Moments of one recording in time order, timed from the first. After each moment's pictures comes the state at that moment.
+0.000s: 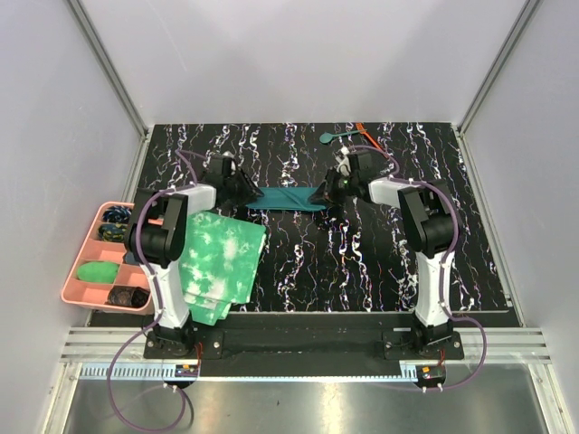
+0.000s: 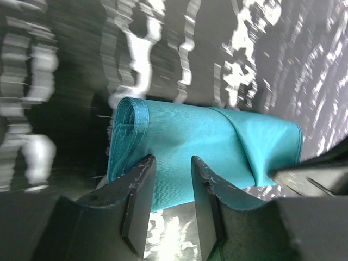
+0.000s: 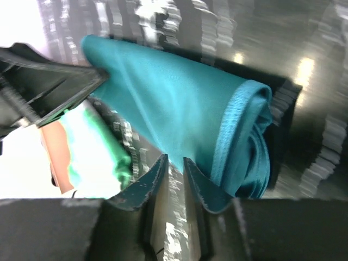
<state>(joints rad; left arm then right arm) -0.22 1.98 1.15 0.04 0.29 -0.77 0.30 2.12 1.30 0.05 -0.64 0.71</state>
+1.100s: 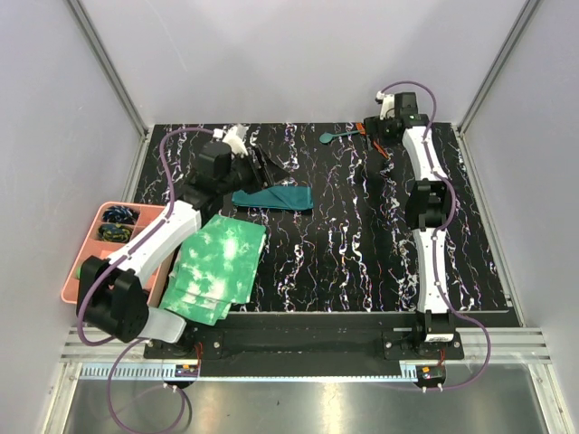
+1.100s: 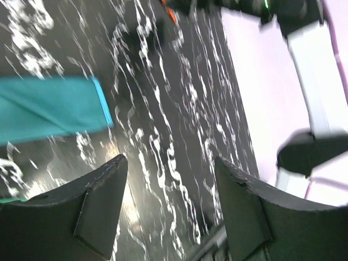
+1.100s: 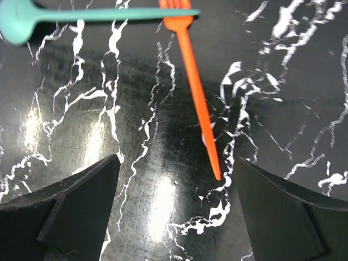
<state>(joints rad) -0.40 1.41 1.11 -0.07 0.33 -0.74 0.02 2.72 2.69 -0.80 -0.22 -0.14</state>
